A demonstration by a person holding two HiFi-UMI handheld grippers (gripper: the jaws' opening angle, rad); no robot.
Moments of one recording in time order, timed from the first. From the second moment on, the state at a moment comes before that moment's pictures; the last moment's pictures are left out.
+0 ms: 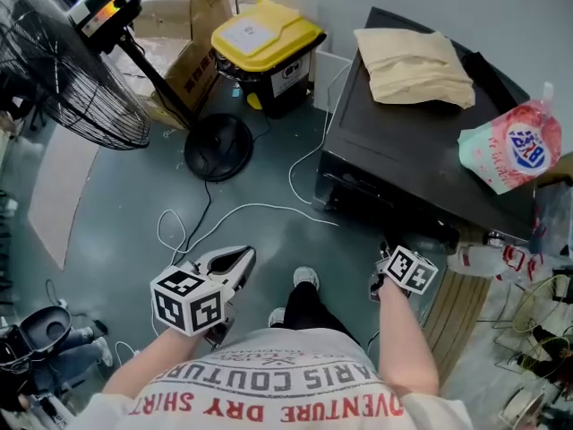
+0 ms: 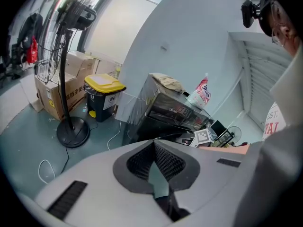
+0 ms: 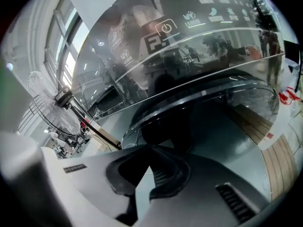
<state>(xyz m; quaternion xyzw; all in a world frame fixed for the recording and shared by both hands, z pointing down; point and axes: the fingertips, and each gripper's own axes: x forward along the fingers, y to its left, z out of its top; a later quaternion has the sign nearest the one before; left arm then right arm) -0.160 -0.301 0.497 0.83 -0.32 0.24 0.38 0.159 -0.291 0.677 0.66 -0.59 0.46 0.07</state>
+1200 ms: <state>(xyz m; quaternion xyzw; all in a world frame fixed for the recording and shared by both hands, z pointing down) -0.207 -0.278 0.456 0.84 -0.35 0.17 0.37 0.009 -0.302 0.515 0.42 -0.82 0.39 0.01</state>
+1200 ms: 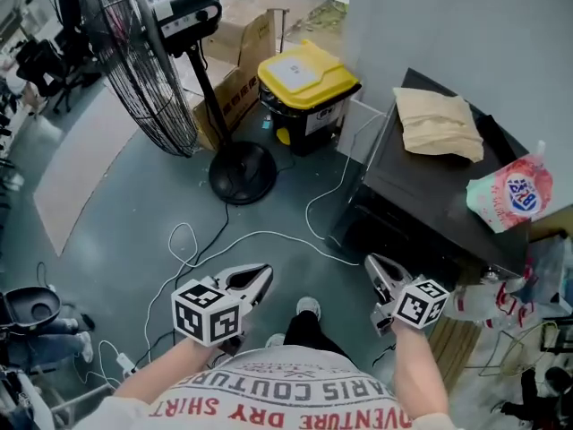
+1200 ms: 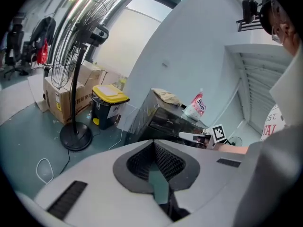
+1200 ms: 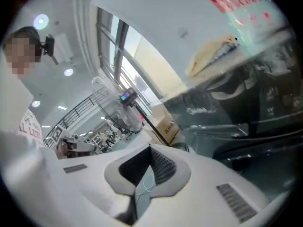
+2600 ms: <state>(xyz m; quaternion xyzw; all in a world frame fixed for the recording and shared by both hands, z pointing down) -0.206 -0.155 0.296 0.94 -0.24 0.05 0.22 -0.108 -0.149 0.283 0.37 -0.91 0.15 -0.05</state>
